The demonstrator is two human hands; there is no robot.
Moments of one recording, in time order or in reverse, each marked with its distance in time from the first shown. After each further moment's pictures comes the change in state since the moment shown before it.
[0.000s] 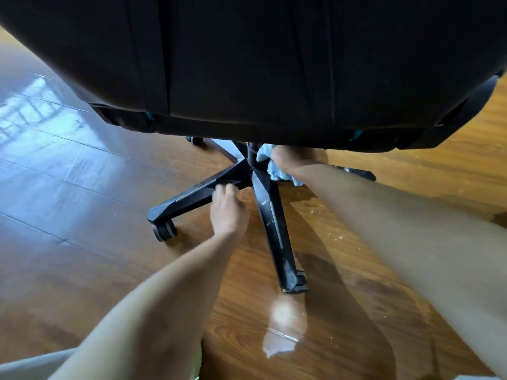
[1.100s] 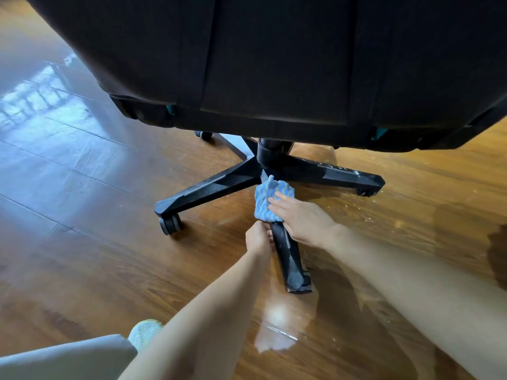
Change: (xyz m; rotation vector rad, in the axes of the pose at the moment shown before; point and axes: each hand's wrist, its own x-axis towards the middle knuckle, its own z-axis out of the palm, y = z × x) left_hand -0.062 0.010 0.041 -1.080 -0.382 -0.815; right_hand -0.069 0.090 0.084 -0.479 -0.164 -0.757
